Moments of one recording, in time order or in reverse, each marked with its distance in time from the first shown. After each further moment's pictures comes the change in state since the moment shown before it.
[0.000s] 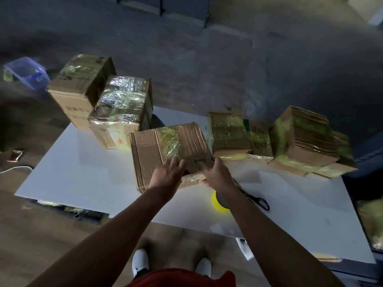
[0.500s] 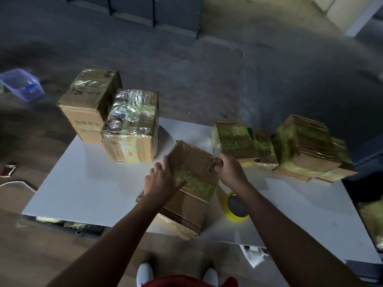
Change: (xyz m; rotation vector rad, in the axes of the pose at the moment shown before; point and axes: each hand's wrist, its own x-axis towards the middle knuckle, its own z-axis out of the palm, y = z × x) left_hand -0.001 -0.051 -0.023 -0.350 -0.102 -0.433; right_hand 0.020 -0.032 -0.010 -0.362 0.057 -0.146
